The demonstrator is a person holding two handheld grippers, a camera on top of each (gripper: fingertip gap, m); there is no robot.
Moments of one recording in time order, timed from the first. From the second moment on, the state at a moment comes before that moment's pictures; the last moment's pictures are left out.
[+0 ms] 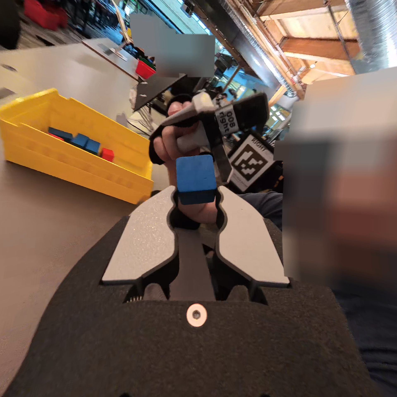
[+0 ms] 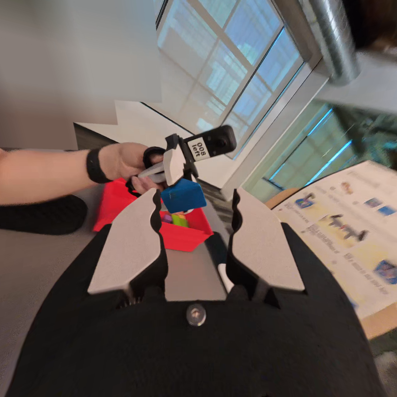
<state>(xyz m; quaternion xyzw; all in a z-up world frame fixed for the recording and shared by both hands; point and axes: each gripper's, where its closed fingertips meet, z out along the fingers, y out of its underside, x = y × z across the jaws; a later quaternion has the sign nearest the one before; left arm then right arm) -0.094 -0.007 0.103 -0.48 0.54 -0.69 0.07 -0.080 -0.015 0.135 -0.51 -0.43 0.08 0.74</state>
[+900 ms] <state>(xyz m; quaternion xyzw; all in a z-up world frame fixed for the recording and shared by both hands) -0.084 -0.007 0.110 -0.45 0.60 -0.60 0.26 -0.090 0.006 0.122 -0.62 -0.25 0.44 0.60</state>
